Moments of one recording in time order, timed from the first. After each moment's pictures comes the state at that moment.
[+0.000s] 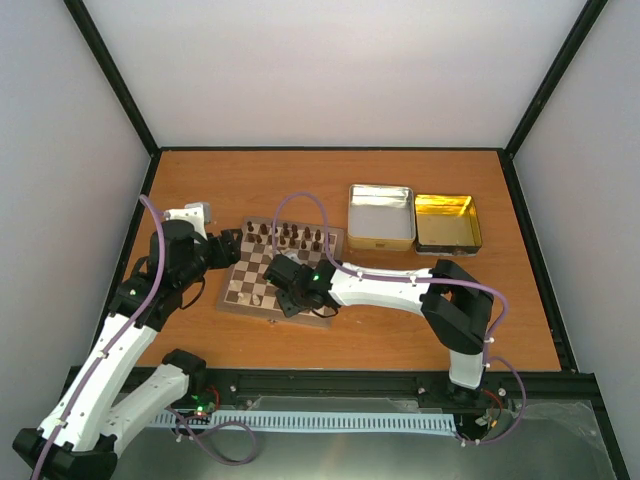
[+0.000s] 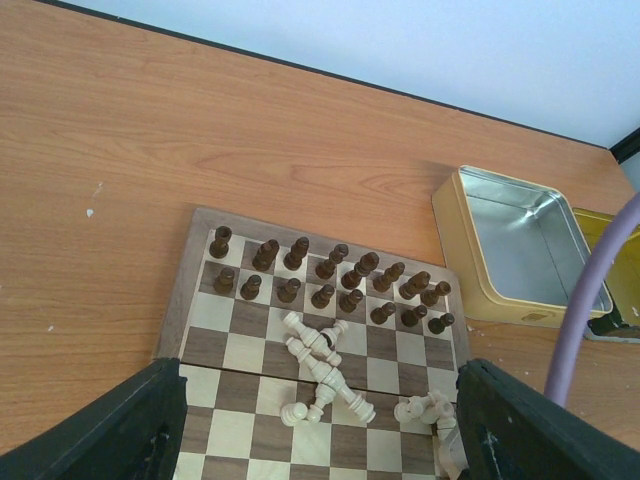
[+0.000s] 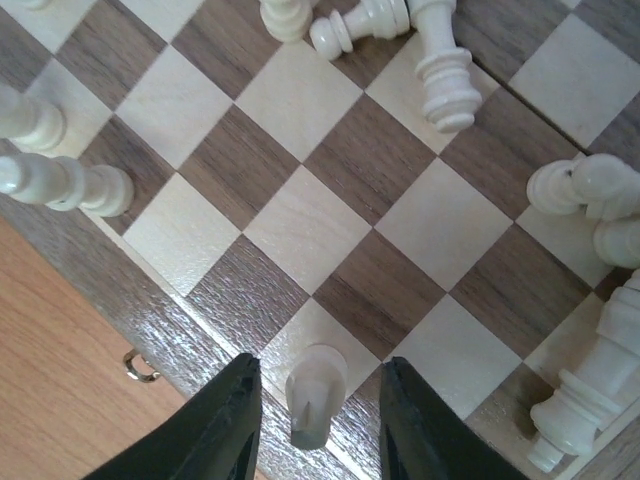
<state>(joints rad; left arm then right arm) -0.37 0.75 0.86 -0.63 -0.06 -0.44 1.15 1.85 1.32 -0.58 0.15 0.58</state>
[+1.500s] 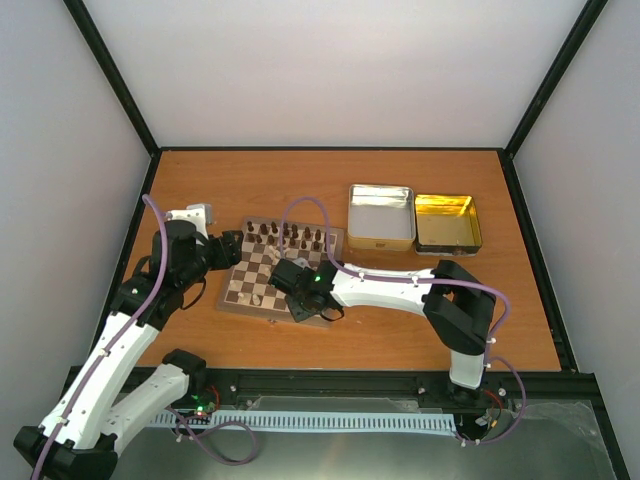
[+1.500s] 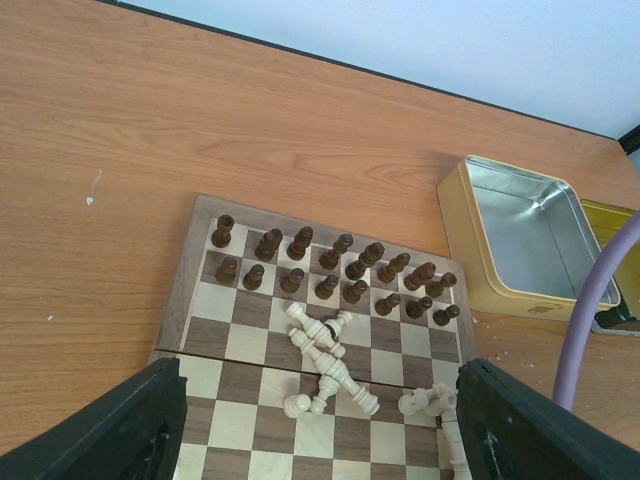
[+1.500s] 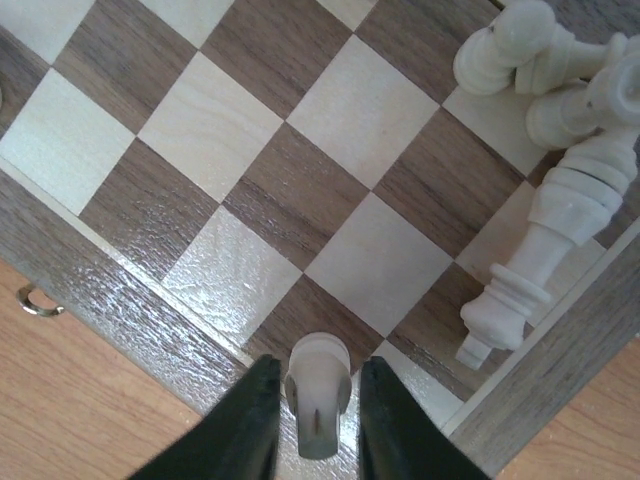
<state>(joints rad) -0.37 0.75 0.85 -0.64 -0.06 -0.45 1.16 1.85 1.31 -0.71 0.17 0.62</state>
